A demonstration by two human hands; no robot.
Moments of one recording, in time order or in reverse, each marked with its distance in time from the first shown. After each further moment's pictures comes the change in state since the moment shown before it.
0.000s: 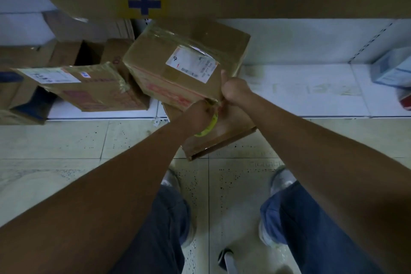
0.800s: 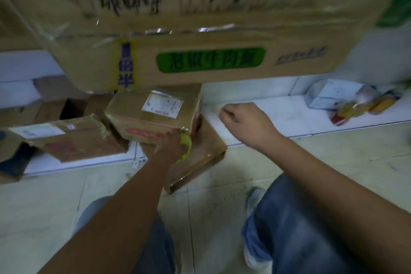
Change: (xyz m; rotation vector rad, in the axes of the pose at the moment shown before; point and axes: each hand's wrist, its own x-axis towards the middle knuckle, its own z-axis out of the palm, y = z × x) left_hand -0.020 0.022 0.002 0.194 0.136 -0.068; right_hand -0.177 0.070 -0.142 -0.215 0.315 -0.557
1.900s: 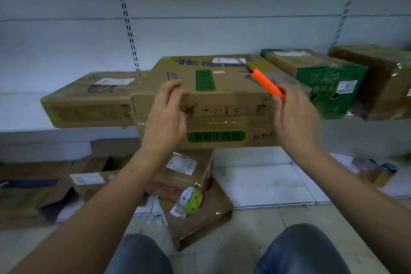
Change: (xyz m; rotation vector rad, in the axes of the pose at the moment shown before) left_hand -0.190 0.109 -0.238 -0.059 1.050 0.847; right_hand -0.060 -0.047 -0.205 -0.116 0.973 -0.234
